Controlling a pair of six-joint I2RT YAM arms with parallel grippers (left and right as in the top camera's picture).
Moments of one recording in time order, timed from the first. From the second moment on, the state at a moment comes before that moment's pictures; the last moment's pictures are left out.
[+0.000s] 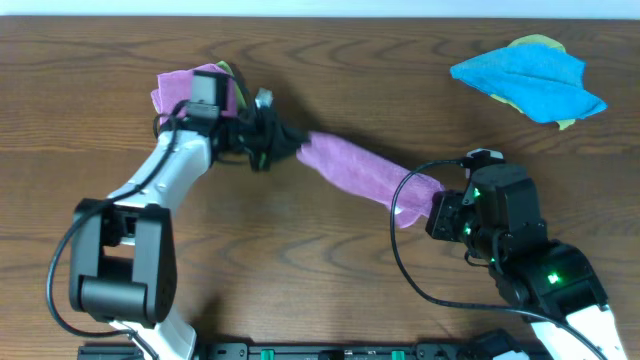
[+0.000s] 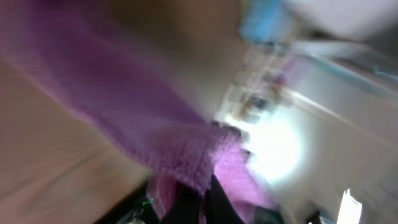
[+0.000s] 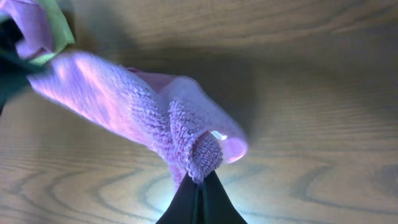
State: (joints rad) left arm -0.17 1.83 1.22 -0.61 1.01 -0.86; right arm 0.35 0.91 0.94 -0.88 0.01 0.52
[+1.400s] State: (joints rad) left arm -0.34 1.55 1.51 -1.38 0.15 -0.65; right arm 0.50 1.01 1.07 -1.10 0.04 0.61
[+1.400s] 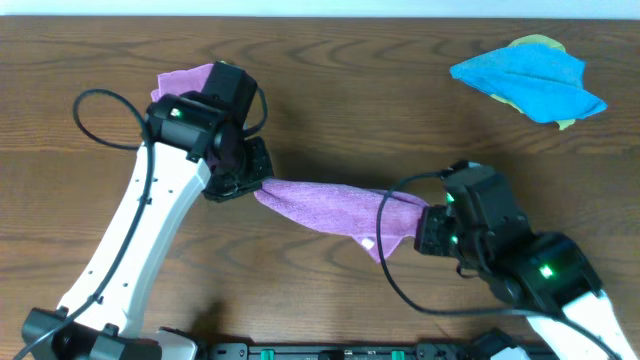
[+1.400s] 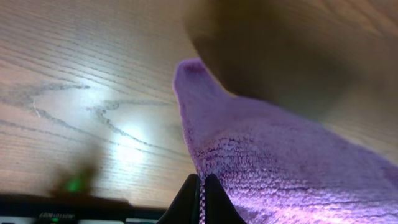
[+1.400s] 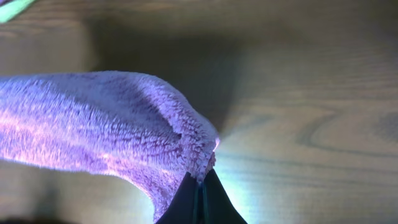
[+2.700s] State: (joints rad) left arm -0.22 1.83 1.43 -0.89 0.05 -0.58; right arm 0.41 1.31 1.08 -0.72 0.24 0.53
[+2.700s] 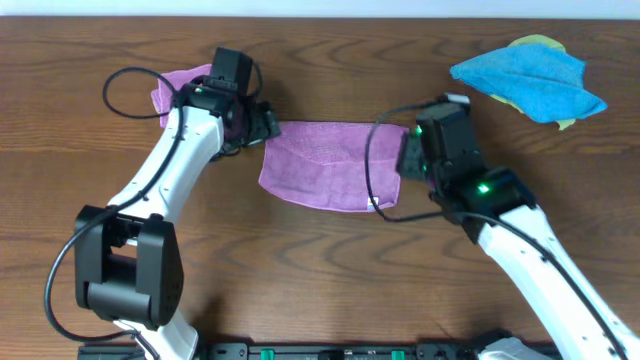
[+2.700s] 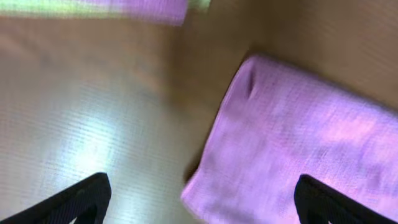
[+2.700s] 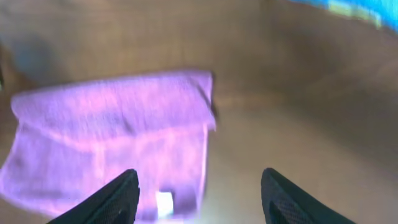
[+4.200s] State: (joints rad) left arm -0.17 1.87 1.05 -0.39 0.55 -0.52; right arm 0.37 1.26 0.88 -0.68 -0.08 0.69
